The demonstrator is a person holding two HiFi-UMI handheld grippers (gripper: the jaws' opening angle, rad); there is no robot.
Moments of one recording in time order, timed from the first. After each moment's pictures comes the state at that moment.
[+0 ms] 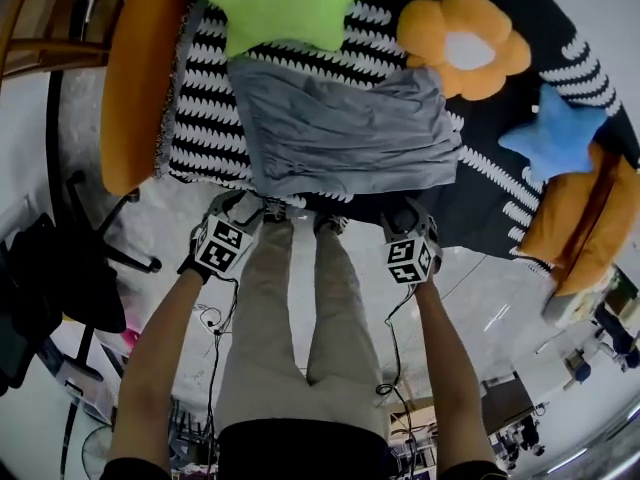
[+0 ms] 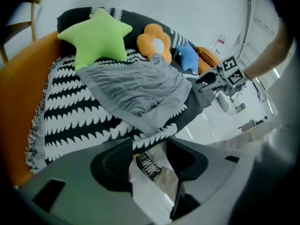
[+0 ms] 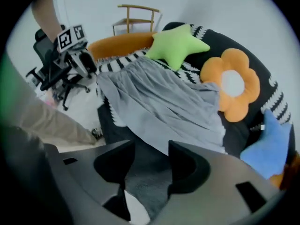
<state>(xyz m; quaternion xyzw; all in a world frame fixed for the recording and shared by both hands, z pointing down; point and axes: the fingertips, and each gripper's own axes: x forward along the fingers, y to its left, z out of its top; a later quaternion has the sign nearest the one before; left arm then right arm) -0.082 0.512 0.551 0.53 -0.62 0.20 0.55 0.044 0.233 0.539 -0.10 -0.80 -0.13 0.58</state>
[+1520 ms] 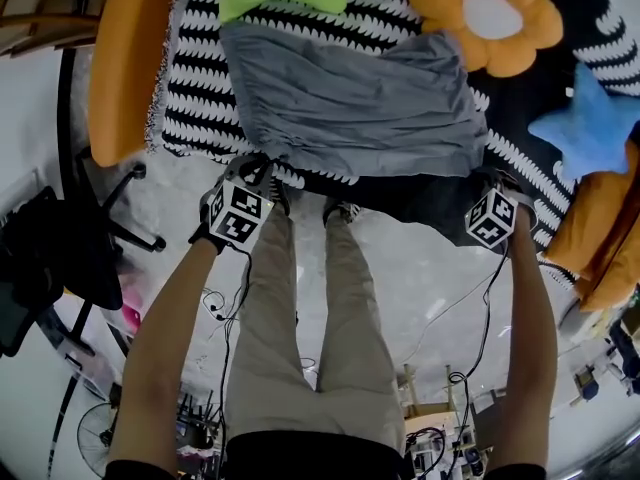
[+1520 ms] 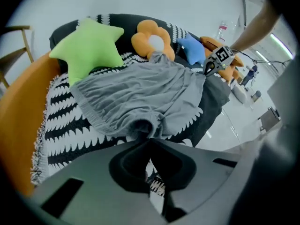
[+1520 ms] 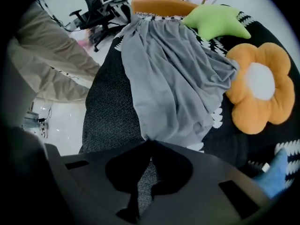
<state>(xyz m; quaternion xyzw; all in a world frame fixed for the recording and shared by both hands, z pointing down) -0.078 0.451 0.585 0.50 -0.67 0.26 0.49 0.099 0.056 0.595 -0.29 -0.64 -0.33 0.63</state>
